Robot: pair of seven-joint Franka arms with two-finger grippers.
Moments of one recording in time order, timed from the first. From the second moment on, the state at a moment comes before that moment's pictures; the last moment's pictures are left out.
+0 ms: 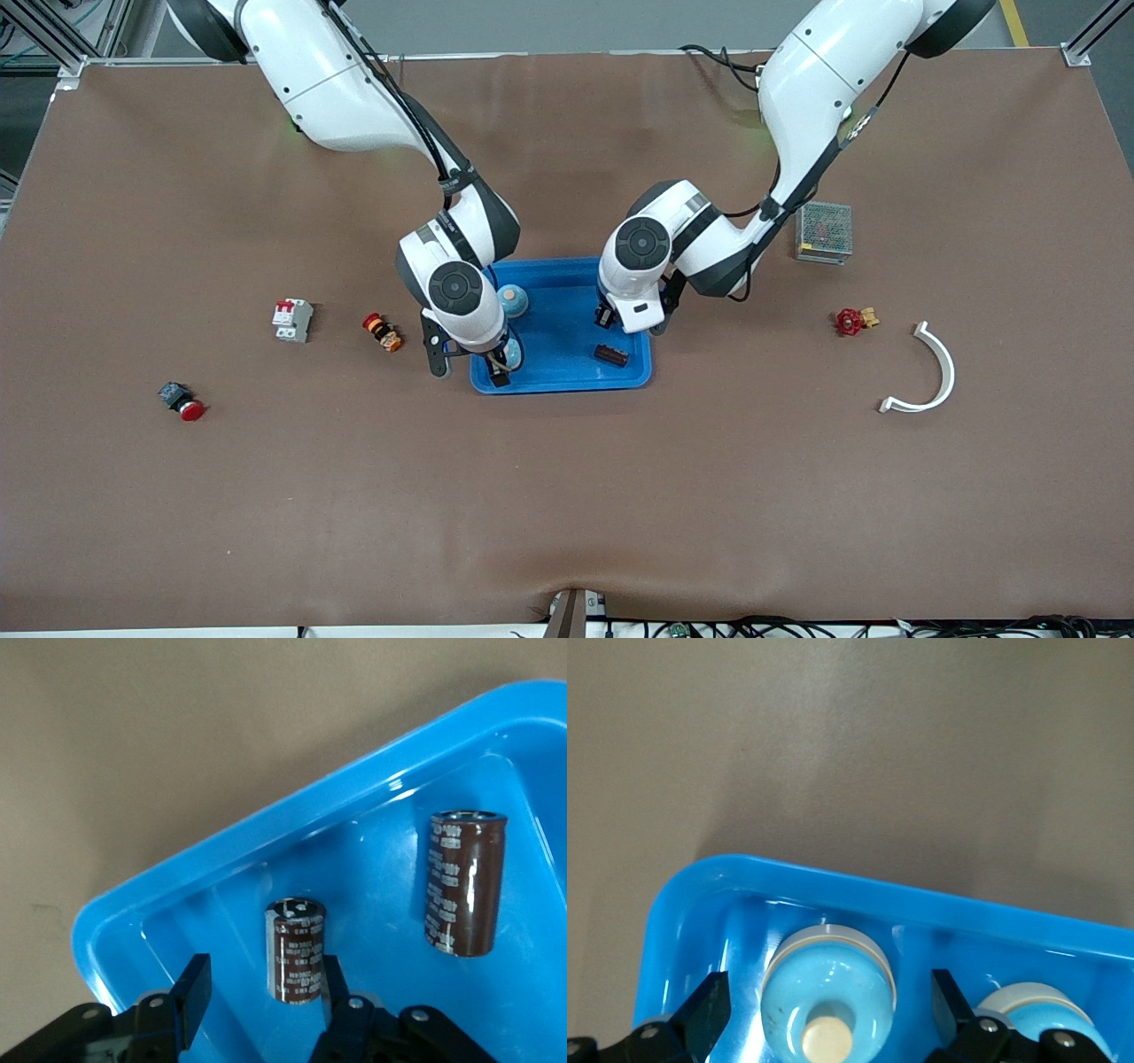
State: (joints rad) left arm -0.32 0.69 -0.47 -1.74 0.18 2.29 -1.96; right arm 0.57 0.73 0.03 -1.62 0.02 2.33 1.90
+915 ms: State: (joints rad) left arm -0.38 0.73 -0.39 -1.72 0.18 2.35 -1.97; right arm 0.59 0.74 0.03 -1.61 0.02 2.38 1.91
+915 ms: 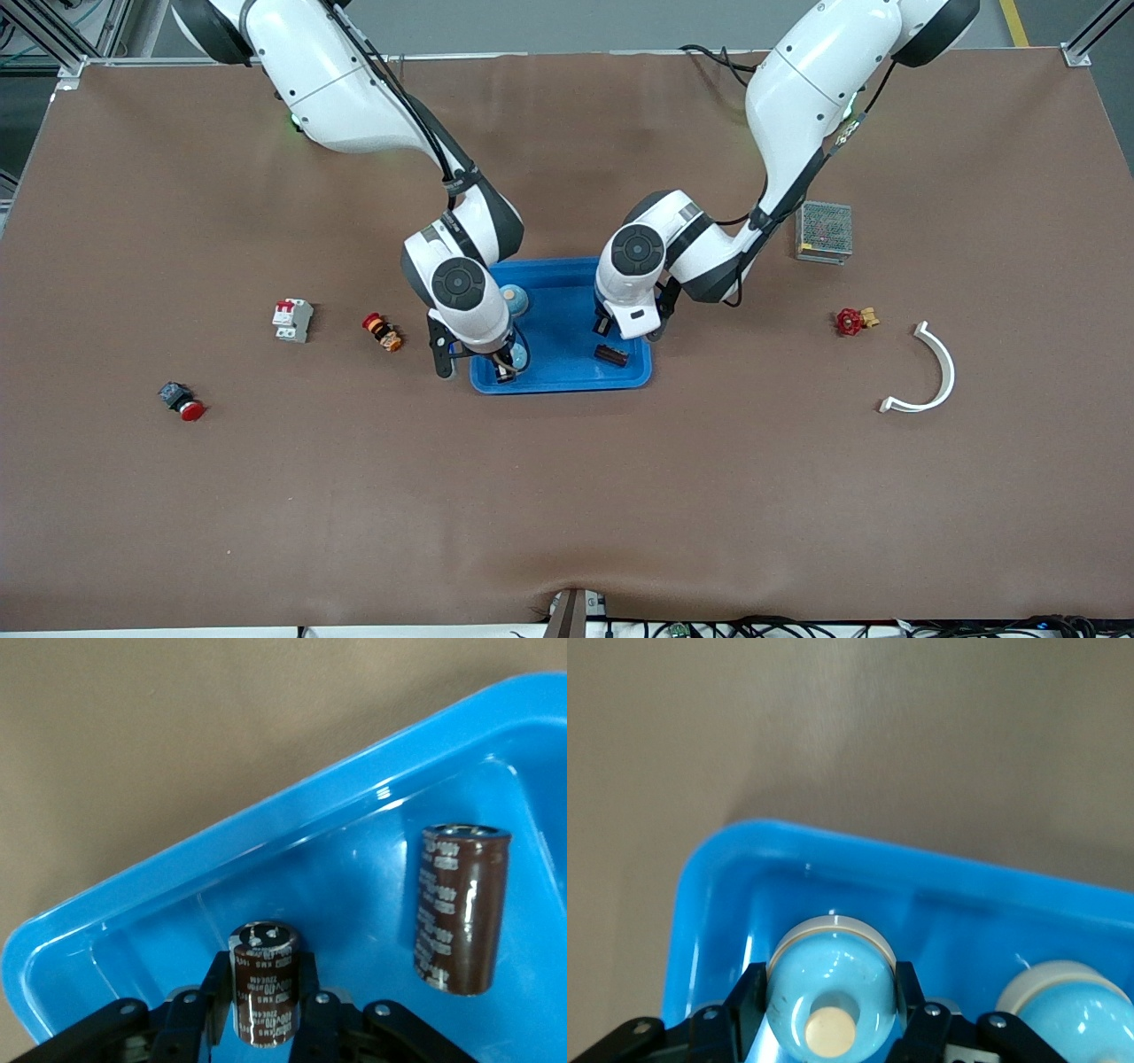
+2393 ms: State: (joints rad) left arm -0.13 0.40 -0.39 -1.80 0.22 1.92 -1.42; right arm 0.16 0.45 0.00 -1.41 -0.02 1.68 0.52
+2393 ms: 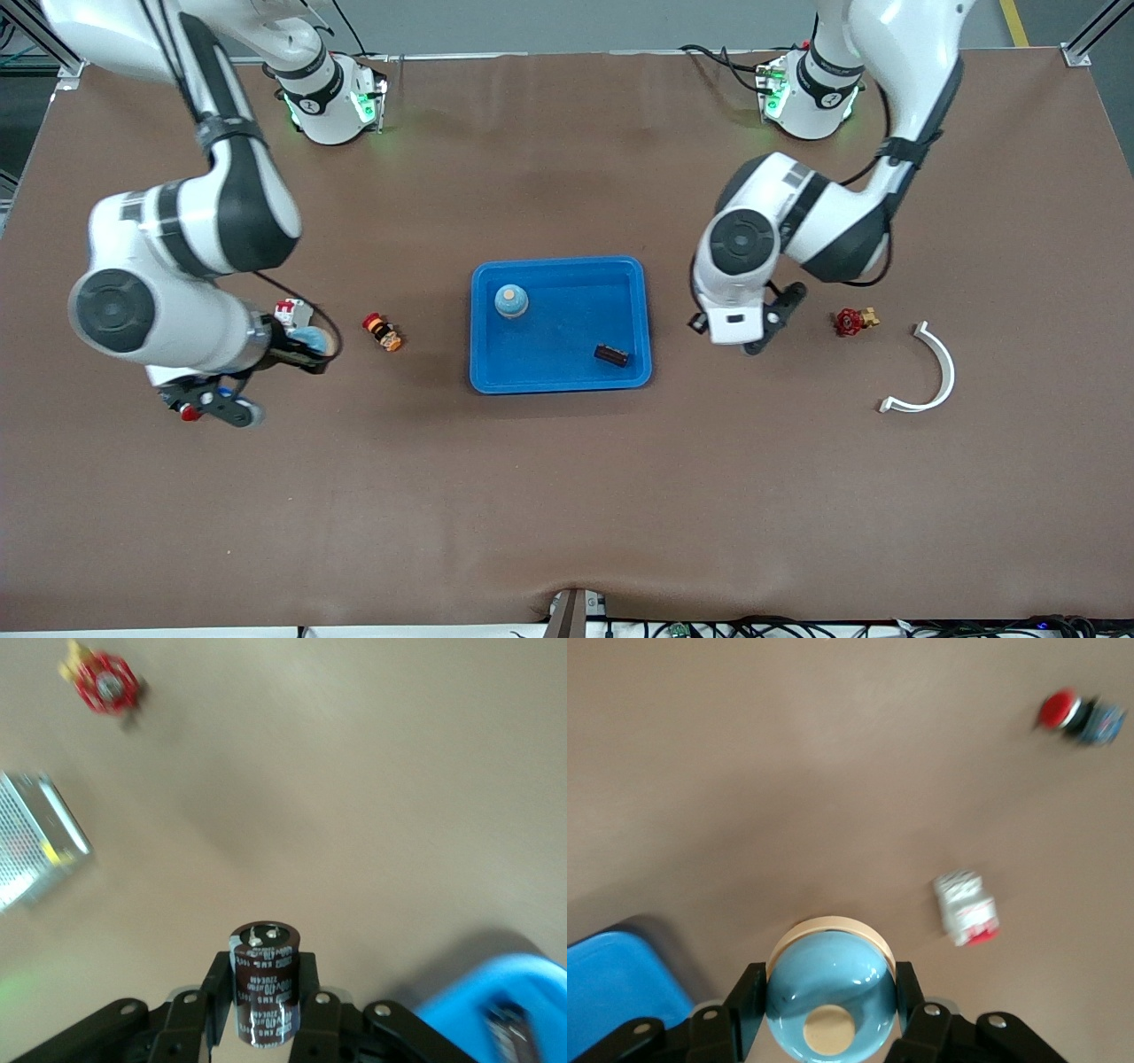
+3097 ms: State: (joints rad) left arm 0.12 0.36 -0.39 -2.06 0.22 2.06 -1.09; right arm 0.00 0.36 0.00 -1.74 -0.12 2.02 0.16
